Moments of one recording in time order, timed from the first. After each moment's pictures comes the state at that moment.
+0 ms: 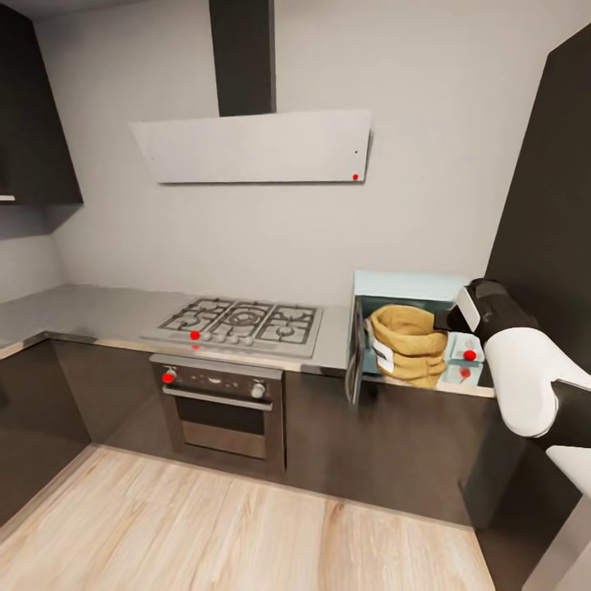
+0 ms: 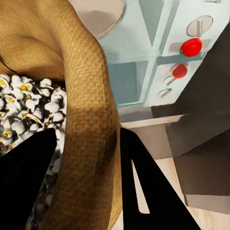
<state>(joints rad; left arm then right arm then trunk) 0.00 0.00 0.04 -0.04 0.17 -0.08 0.01 -1.37 -0.17 -0.31 -0.40 0.19 0.91 -0.11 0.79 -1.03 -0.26</state>
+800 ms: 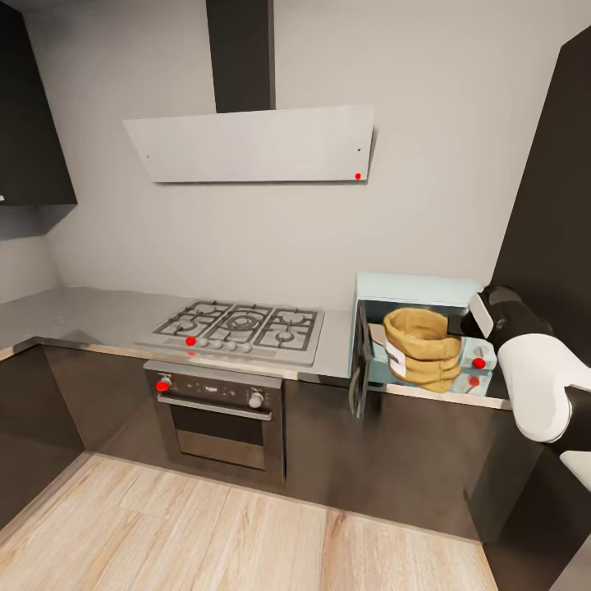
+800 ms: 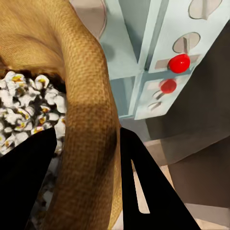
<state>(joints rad) 0.00 0.00 0.04 -0.04 0.17 -0.08 0.01 -1.35 -0.22 -0.31 -0.39 0.18 0.87 -0.11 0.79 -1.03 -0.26</state>
